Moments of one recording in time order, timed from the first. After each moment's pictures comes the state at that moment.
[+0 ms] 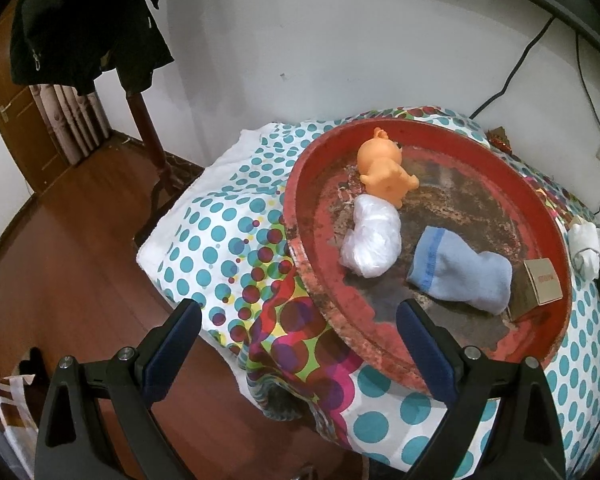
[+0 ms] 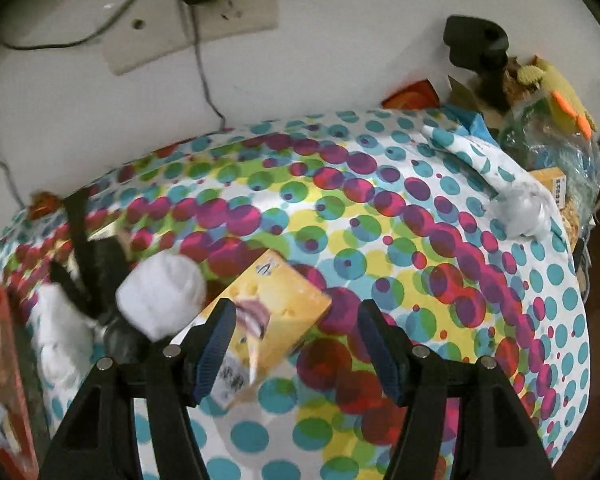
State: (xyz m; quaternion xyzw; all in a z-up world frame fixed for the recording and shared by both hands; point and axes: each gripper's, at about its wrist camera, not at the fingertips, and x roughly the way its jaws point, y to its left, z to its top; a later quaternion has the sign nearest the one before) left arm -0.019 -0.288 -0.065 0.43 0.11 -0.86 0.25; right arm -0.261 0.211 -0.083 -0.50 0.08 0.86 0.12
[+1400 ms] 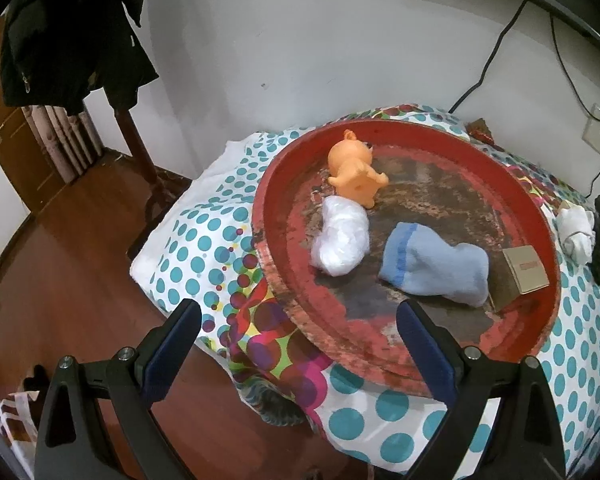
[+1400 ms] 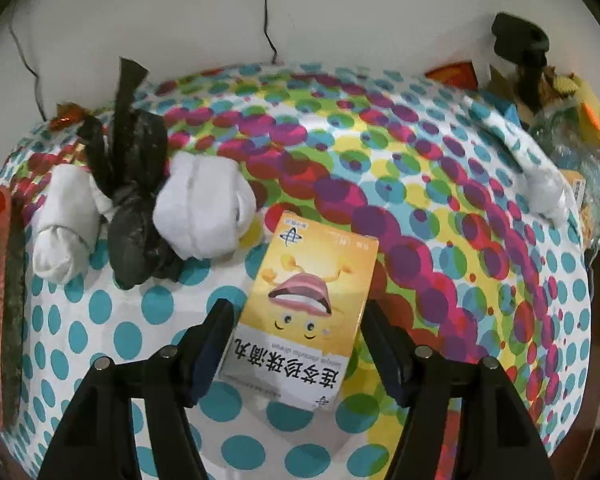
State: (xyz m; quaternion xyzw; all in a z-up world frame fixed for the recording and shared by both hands) left arm -0.023 -0.264 -0.062 0.42 0.08 -0.87 0.23; right arm -0.218 0.181 -0.105 -0.53 0.01 0.84 0.05
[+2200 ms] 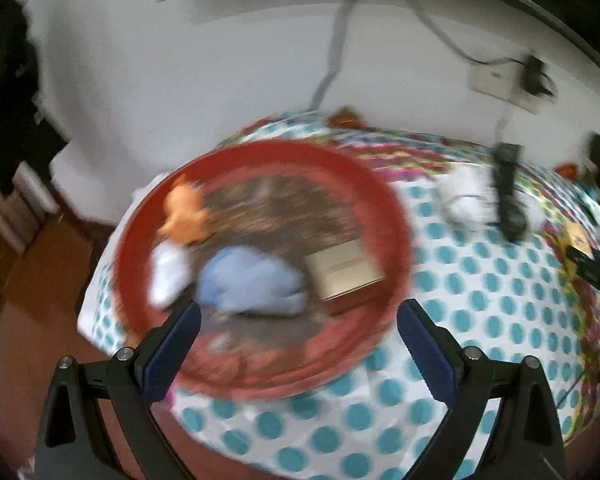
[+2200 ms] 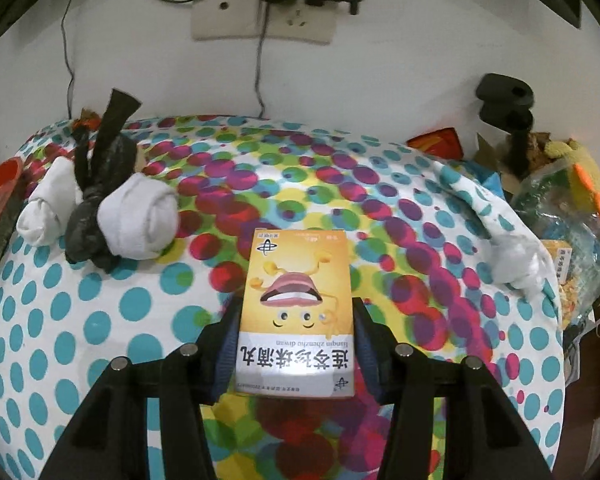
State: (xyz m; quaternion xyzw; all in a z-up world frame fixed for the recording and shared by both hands) left arm -0.074 -0.120 -0.028 0.43 0.00 -0.90 0.09; right arm -0.200 0.245 -0.104 -0.43 -0.06 0.90 0.00
